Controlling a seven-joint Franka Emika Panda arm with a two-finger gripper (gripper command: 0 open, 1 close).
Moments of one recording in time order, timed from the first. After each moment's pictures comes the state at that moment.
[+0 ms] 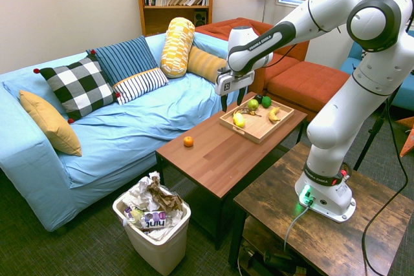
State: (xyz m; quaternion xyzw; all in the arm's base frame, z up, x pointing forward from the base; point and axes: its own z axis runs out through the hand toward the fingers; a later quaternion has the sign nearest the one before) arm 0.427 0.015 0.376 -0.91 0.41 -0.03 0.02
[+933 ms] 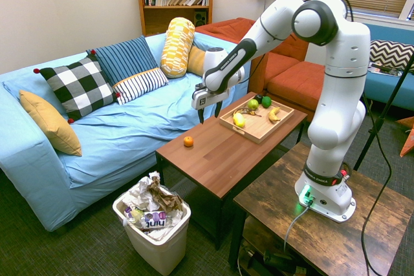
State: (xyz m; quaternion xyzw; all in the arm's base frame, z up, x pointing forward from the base) arm 0.550 0.066 0.258 -0.91 0.42 -0.04 0.03
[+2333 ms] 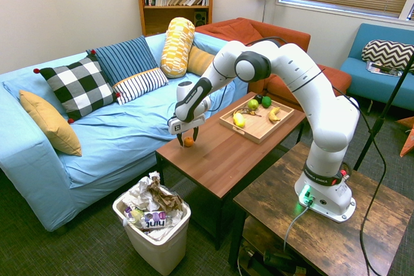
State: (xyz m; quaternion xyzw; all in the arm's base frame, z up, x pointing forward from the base) arm 0.658 0.100 0.101 -0.88 0.47 0.00 0.00
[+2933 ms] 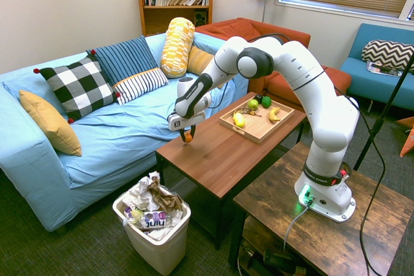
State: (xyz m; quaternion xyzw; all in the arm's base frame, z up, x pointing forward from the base) arm 0.656 0.093 0.132 -0.88 0.48 -0.01 0.01
